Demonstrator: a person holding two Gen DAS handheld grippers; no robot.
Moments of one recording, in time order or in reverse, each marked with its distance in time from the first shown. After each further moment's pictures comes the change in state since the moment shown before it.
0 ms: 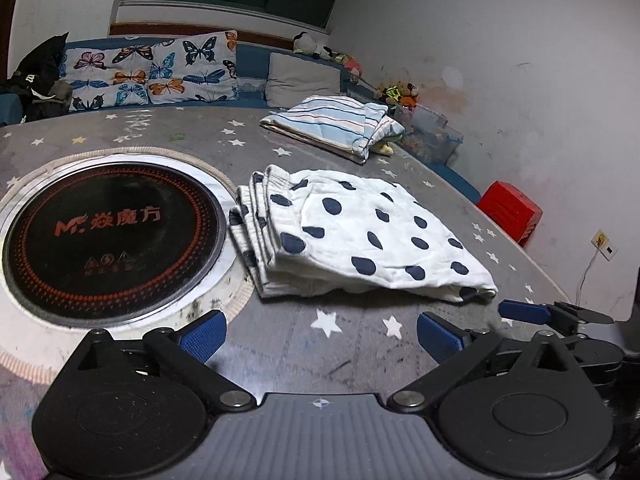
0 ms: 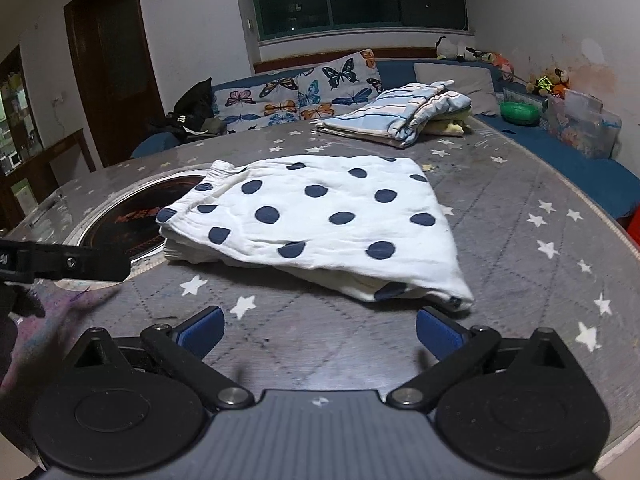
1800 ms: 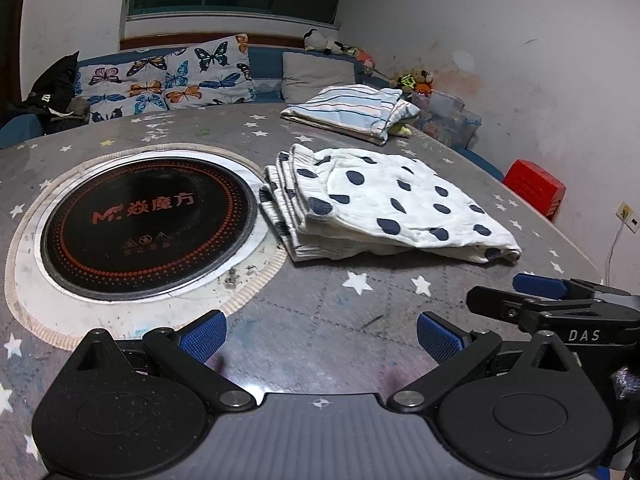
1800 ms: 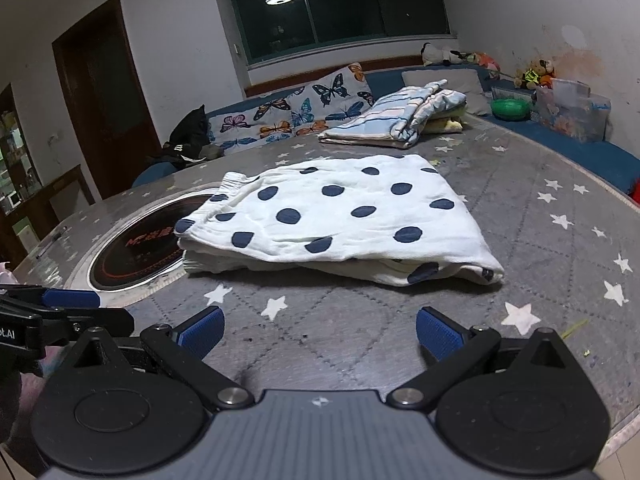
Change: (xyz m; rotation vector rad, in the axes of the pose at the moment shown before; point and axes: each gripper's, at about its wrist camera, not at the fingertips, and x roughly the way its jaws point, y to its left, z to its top) left arm -0.011 -0.001 -0.022 0.076 0.016 0.110; right arm 0.000 0.014 -0.017 0.102 -0.062 0.016
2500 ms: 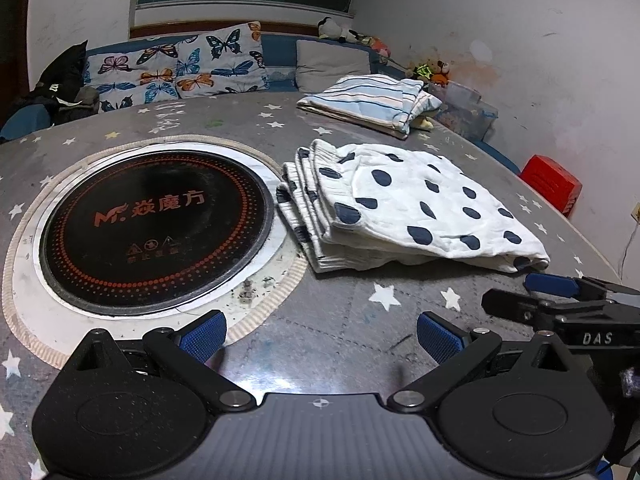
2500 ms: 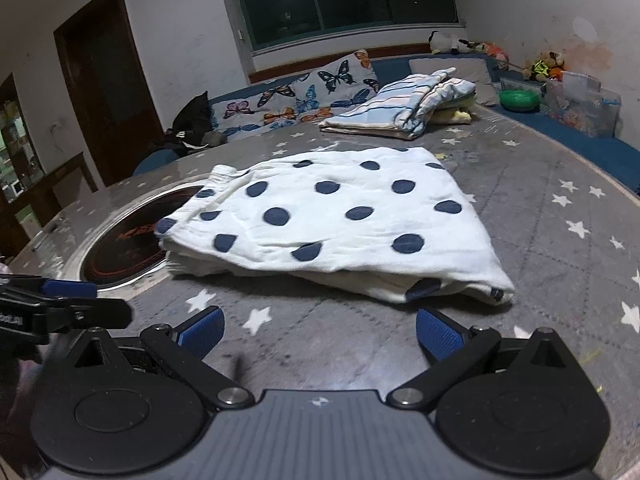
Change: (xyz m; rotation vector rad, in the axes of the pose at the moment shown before) left arm 0.022 0.010 0.014 -0.020 0.039 0.037; right arm 0.025 -0.009 0.013 -0.019 0.038 0.008
